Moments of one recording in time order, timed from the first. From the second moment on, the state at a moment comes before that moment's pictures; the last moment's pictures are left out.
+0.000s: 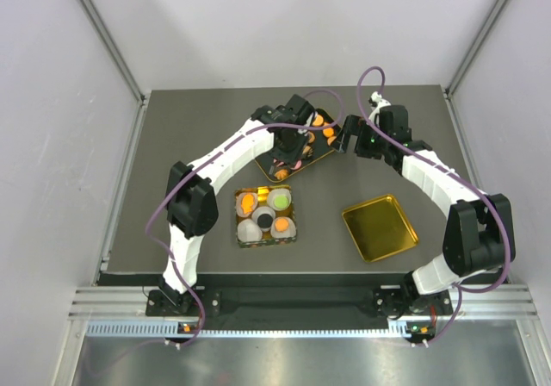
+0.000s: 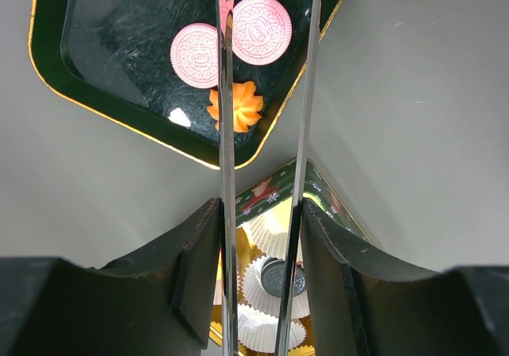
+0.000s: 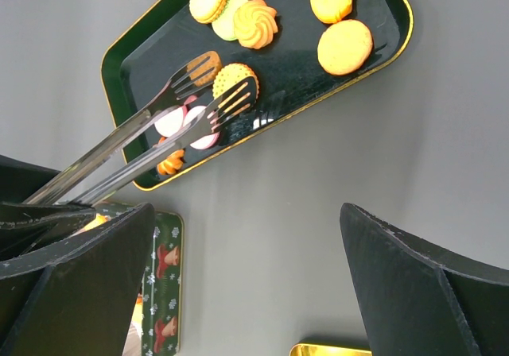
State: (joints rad) left arm -0.70 2.06 1.96 -1.02 -0.15 -0.14; right arm 0.24 1.52 1.08 -0.18 -0.28 0.42
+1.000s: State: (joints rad) left arm -0.70 2.02 1.99 -1.01 -0.17 -0.14; right arm 0.24 1.52 1.08 -0.18 -0.28 0.42
